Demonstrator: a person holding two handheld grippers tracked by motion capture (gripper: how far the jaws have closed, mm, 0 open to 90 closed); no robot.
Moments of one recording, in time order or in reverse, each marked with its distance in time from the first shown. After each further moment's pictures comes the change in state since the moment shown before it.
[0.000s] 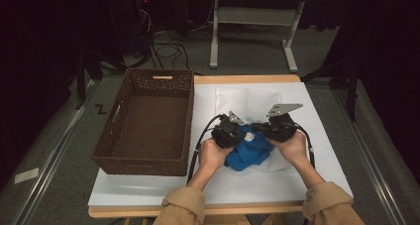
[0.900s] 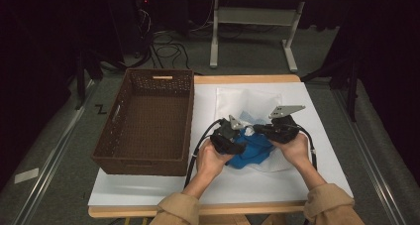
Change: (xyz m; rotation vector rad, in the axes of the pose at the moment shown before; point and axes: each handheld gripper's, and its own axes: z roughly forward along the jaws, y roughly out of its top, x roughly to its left) left arm -0.023 -0.015 -0.016 0.019 0.089 0.066; right arm -0.006 -0.012 0.001 0.004 -0.003 0.023
